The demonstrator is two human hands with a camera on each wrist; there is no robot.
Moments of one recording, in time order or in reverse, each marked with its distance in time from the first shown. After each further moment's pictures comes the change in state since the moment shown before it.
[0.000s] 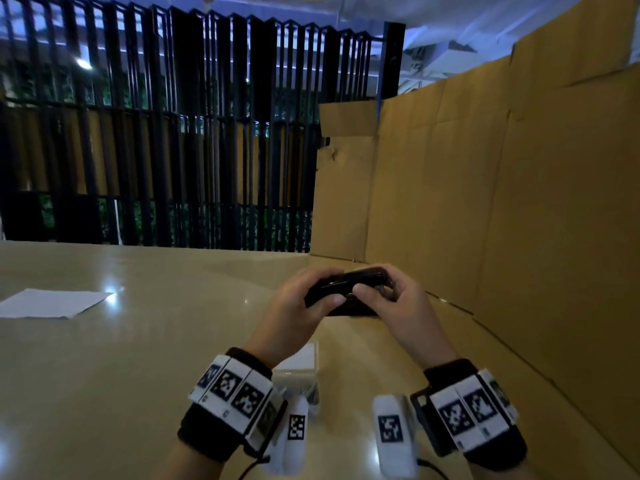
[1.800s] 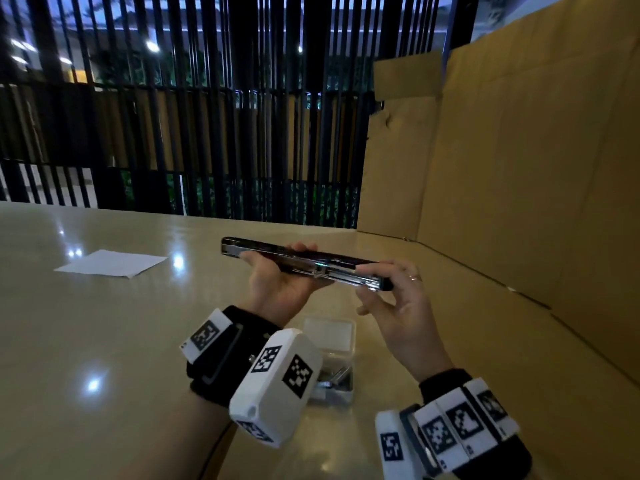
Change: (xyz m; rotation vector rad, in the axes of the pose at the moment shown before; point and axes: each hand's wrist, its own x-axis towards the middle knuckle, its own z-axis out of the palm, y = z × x) left_hand 0.018 -0.030 -0.022 -1.530 0.573 -0.729; right_hand 0.009 0.068 0.039 0.034 -0.033 -0.152
